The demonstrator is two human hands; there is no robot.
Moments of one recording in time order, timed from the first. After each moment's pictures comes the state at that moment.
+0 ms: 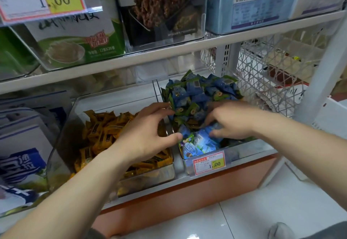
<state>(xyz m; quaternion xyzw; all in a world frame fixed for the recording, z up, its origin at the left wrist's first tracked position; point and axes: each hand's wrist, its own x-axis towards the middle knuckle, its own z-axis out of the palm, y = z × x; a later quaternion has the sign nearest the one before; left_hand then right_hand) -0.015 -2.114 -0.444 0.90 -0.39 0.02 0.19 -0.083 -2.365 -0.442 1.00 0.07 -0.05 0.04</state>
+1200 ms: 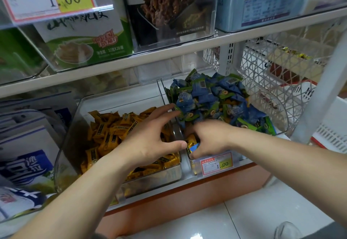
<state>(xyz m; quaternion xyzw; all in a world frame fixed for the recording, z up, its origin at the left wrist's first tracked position) -0.012 -2.104 -0.448 0.88 -0.41 -0.07 0.23 -0.064 -2.305 -0.471 0.99 0.07 -0.11 -0.11</state>
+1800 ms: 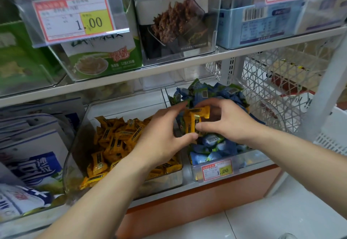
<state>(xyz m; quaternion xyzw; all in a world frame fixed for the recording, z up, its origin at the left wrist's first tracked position) -0.025 -2.128 -0.439 0.87 -0.38 0.05 0.31 -0.084 -2.331 -0.438 0.85 0.00 0.10 -0.52</state>
